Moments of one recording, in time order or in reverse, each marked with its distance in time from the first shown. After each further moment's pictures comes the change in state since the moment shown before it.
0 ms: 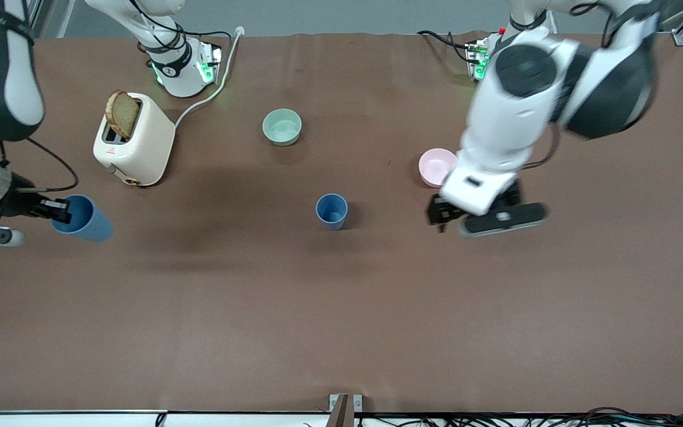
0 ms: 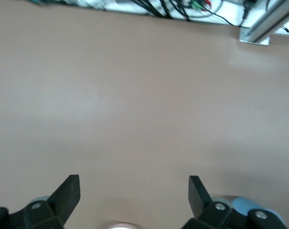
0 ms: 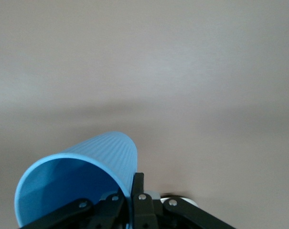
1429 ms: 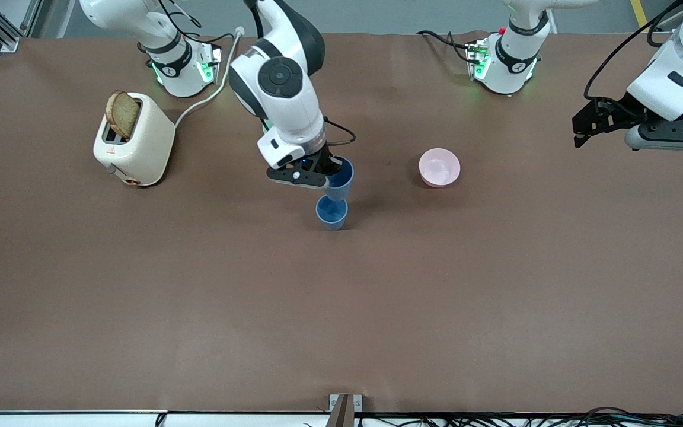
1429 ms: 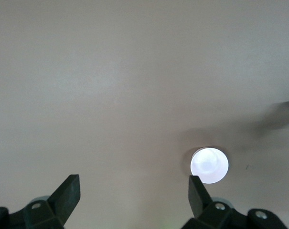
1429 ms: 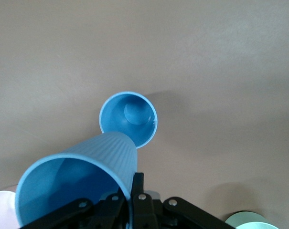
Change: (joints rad) left arm 0.190 -0.351 0.130 -0.221 -0.220 -0.235 0.569; right arm 0.768 0.223 0.004 0.006 0.092 0.288 0.830
